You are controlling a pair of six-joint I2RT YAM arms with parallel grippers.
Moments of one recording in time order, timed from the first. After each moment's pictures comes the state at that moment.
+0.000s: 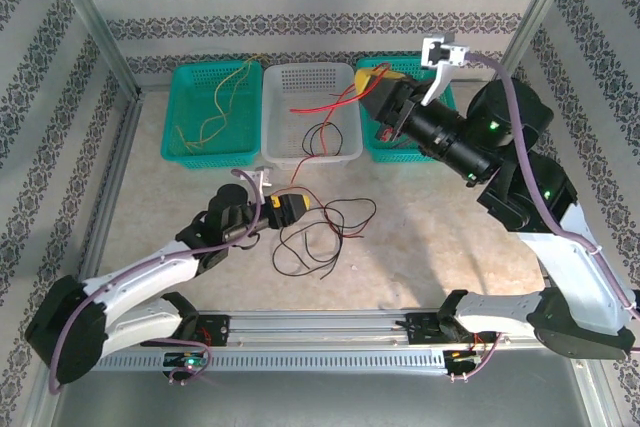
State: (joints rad) left arm -0.63 1.10 0.49 0.26 0.25 -0.82; right arm 0.83 1.19 1.85 -0.56 0.02 0.49
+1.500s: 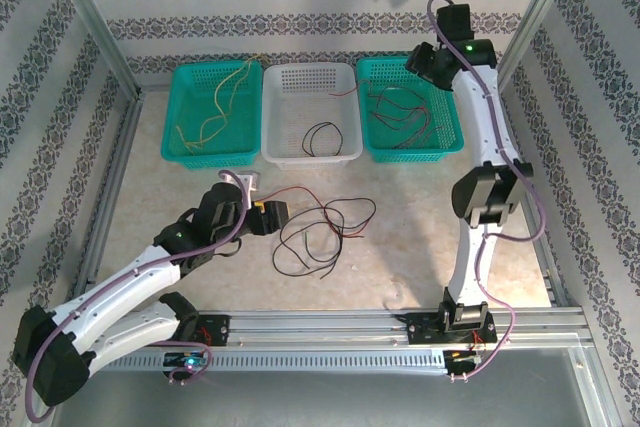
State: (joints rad) left arm -0.63 0.91 0.62 -0.30 0.05 -0.62; right arm 0.07 2.07 2.33 -1.08 -0.02 0.52
